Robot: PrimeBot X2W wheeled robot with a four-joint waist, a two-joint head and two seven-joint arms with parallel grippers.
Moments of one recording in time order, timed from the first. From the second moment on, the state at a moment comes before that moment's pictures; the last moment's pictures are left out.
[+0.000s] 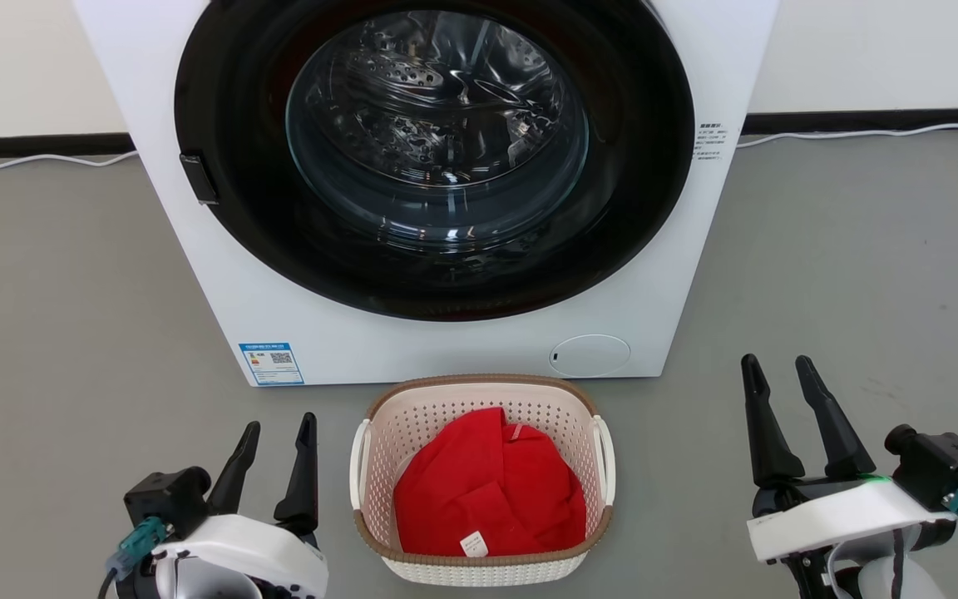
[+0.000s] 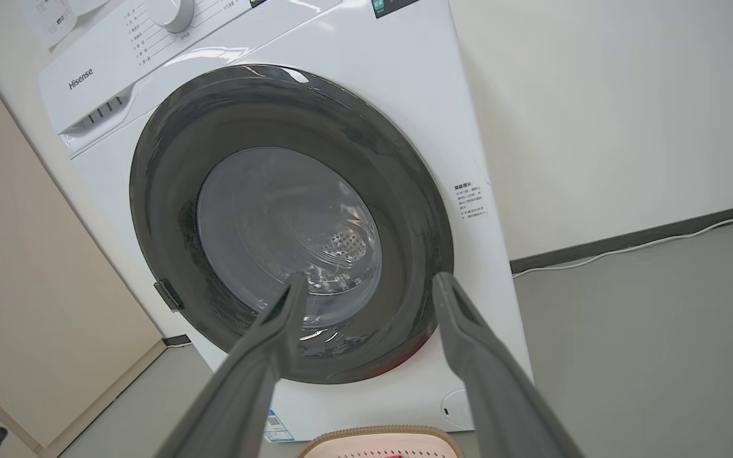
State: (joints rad) left arm -0.09 0.04 -0.04 0.34 -0.39 -0.11 -0.20; right arm -0.09 -0.11 0.05 0.17 0.43 0.12 -0.20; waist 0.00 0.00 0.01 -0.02
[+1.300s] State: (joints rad) left arm -0.11 0.04 -0.06 0.34 -0.19 -0.10 -0.25; right arm -0.11 -0.10 0.04 0.20 0.21 0.12 -0.25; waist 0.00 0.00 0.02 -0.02
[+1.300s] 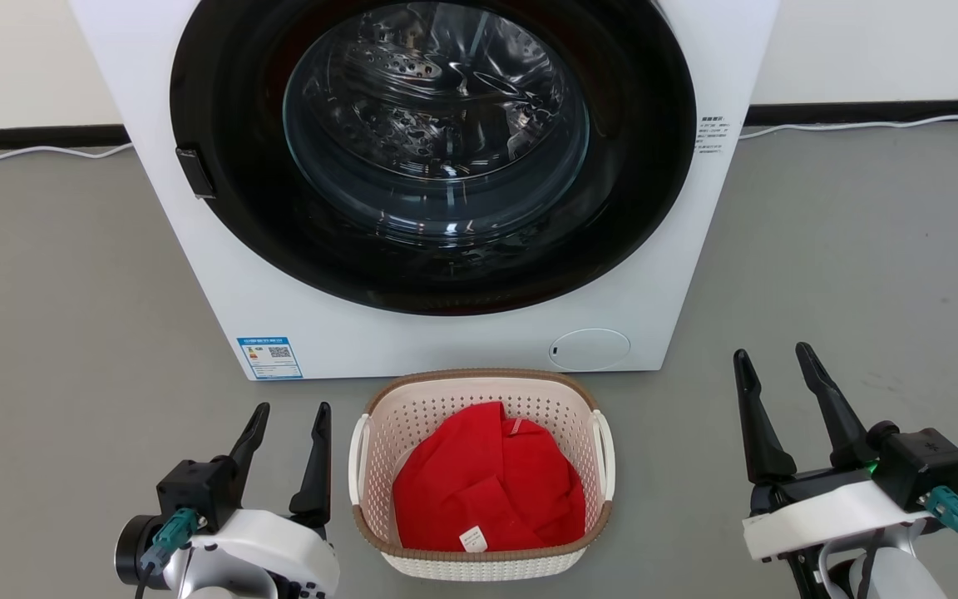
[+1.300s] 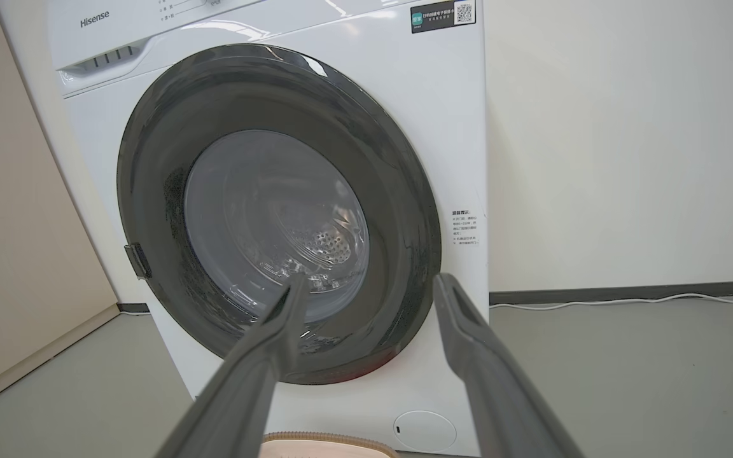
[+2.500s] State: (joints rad) left arm -0.19 0.04 -0.04 0.33 -0.22 -0.10 -0.25; right arm -0.17 -0.08 0.01 0.21 0.22 0.12 -0.25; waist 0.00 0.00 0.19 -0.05
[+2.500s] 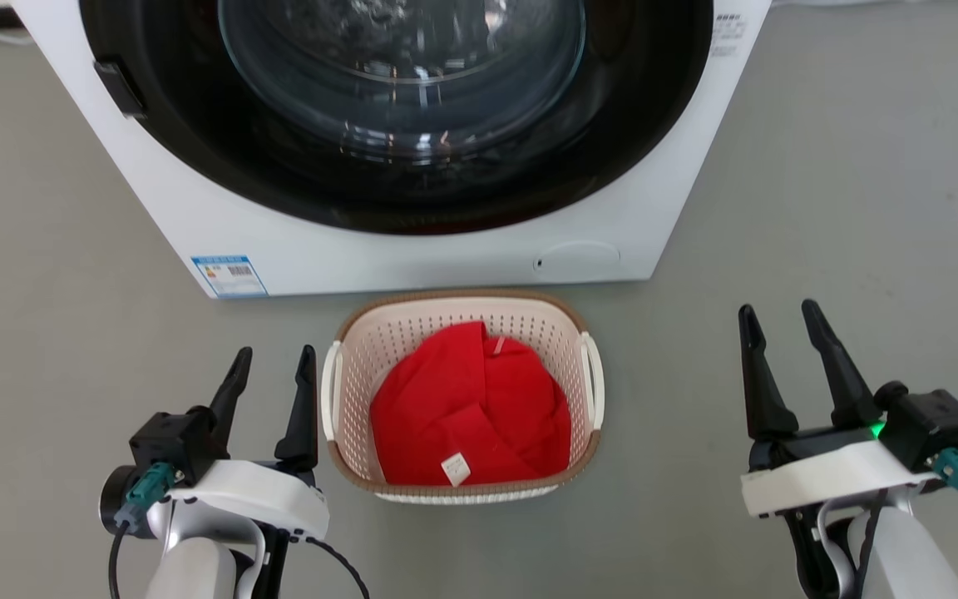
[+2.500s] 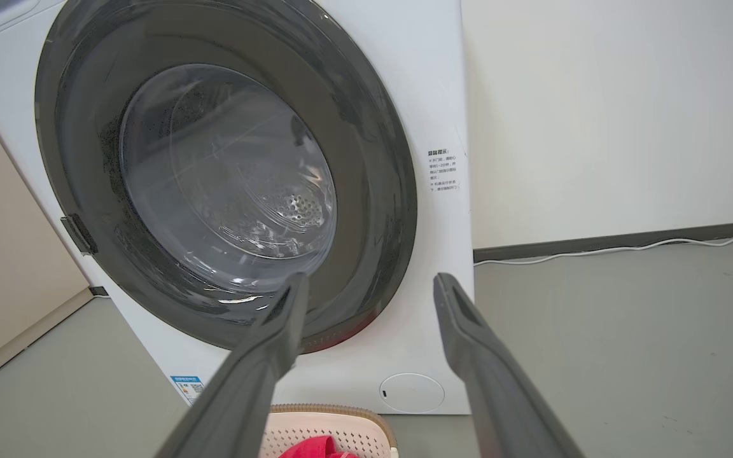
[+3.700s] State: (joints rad) left arm -0.48 0.06 -0.01 0.42 -0.19 -0.12 -0.26; right arm -0.45 -0.07 0.01 0.31 0.23 0.12 -0.25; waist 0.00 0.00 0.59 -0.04
